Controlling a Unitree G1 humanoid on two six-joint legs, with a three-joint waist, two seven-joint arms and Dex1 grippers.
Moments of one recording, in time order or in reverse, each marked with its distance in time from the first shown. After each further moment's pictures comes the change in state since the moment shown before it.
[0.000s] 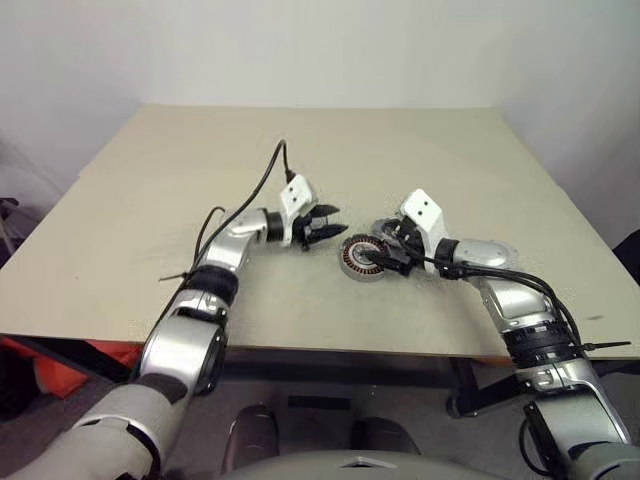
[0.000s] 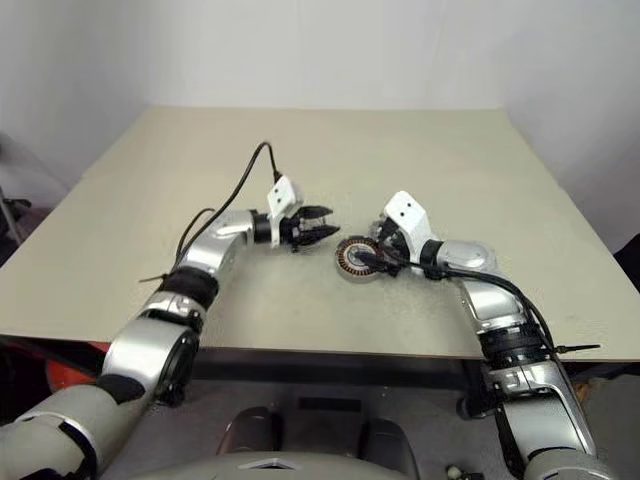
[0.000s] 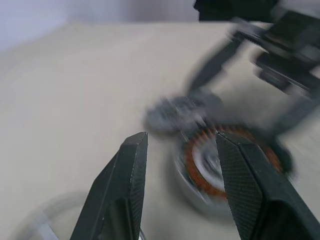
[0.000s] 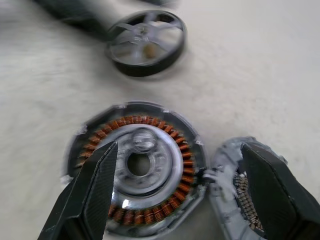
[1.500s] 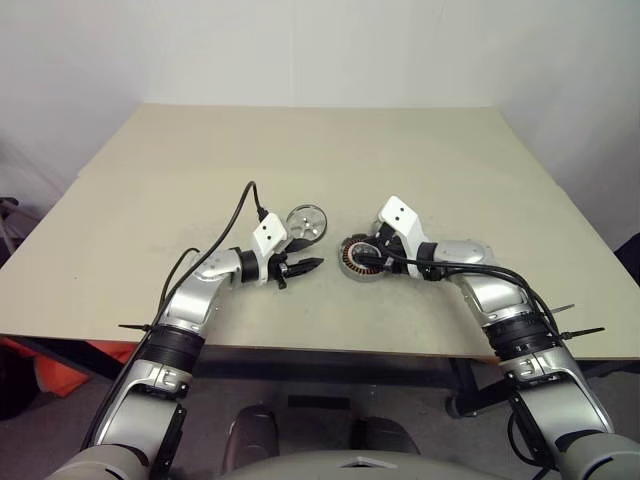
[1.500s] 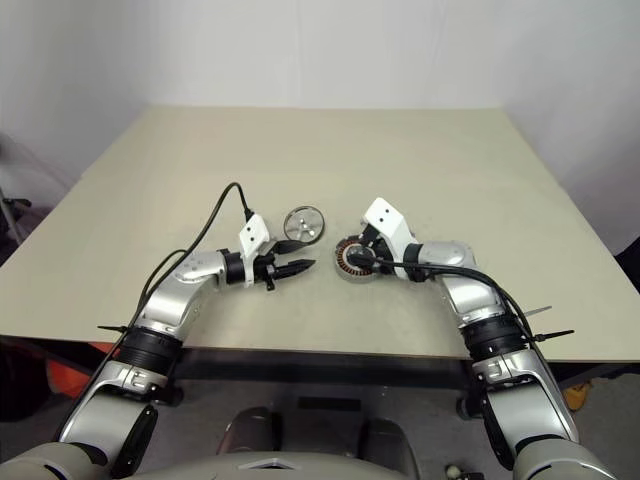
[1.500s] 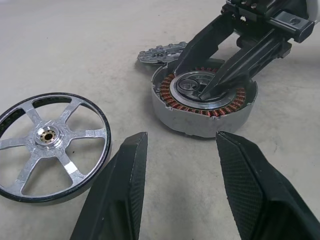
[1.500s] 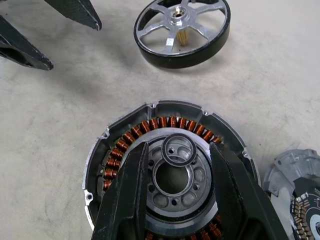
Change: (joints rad) left arm 0.332 0.126 -0.074 -0.512 -0.088 0.263 0.137; right arm -0.042 0.036 0.071 0.051 -0.038 0.018 0.063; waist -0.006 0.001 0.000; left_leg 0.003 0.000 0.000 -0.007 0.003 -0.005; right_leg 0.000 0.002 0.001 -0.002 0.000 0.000
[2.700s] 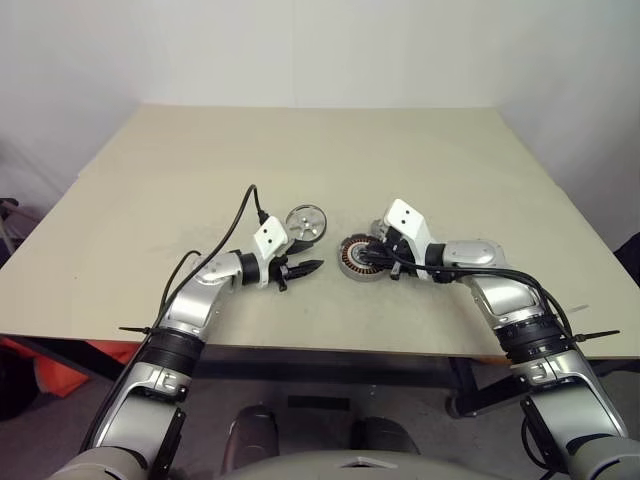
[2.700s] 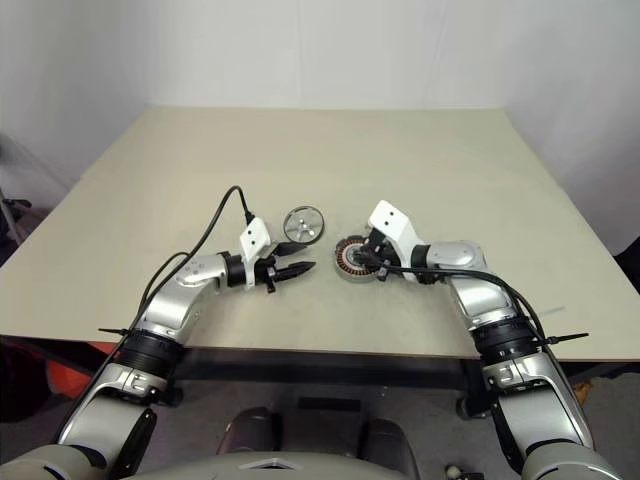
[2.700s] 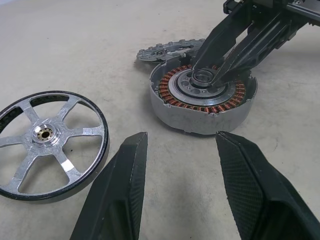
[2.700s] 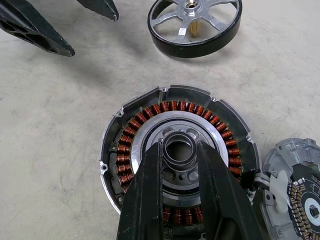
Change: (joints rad) left arm 0.013 0.003 -0.016 0.007 0.000 -0.032 0.021; right arm 0.024 -0.051 0.000 -0.052 -0.004 0.004 0.063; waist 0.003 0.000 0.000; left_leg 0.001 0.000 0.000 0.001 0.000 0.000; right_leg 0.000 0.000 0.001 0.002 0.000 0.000
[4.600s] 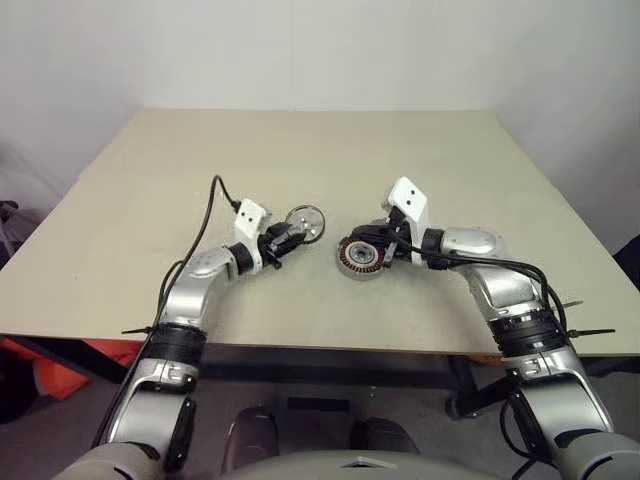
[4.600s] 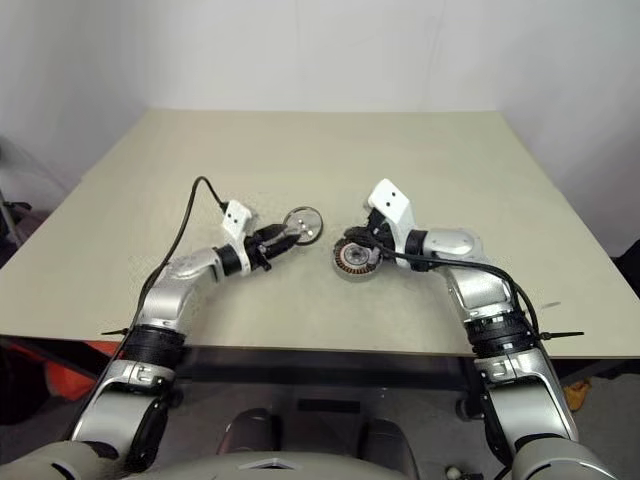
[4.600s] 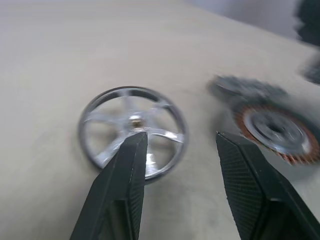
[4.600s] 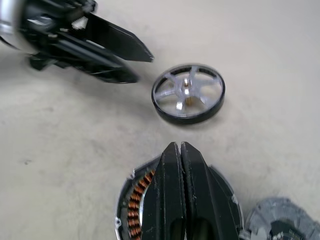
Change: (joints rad) left arm -0.063 -0.097 0.204 0.077 -0.150 0.255 0.267; right arm -0.029 0.055 -0.071 -0.086 0.083 0.004 -0.010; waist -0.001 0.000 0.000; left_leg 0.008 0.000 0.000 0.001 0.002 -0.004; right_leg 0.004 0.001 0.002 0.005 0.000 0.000
